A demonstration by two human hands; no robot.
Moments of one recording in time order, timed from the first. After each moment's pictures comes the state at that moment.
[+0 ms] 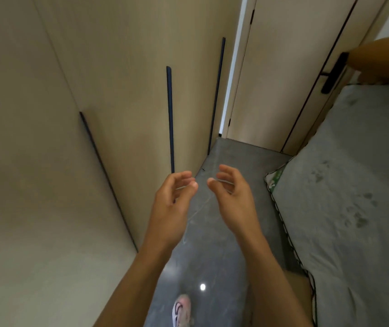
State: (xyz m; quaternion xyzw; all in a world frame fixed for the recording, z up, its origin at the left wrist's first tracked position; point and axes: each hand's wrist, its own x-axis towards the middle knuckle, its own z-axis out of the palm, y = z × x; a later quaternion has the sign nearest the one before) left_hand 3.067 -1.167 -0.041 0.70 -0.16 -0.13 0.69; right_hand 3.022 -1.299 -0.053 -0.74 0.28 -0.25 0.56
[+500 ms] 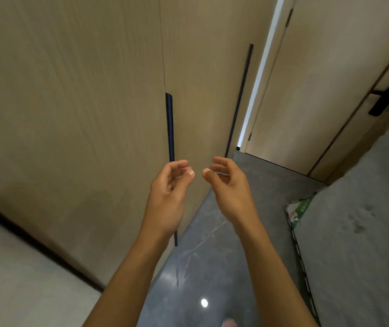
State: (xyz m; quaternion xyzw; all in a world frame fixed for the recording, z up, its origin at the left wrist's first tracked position) left_hand 3.315 -1.346 -0.019 0.70 -0.10 -0.07 0.71; right_hand 3.289 -1.483 -0.035 -0.76 0.20 -0.19 0.58
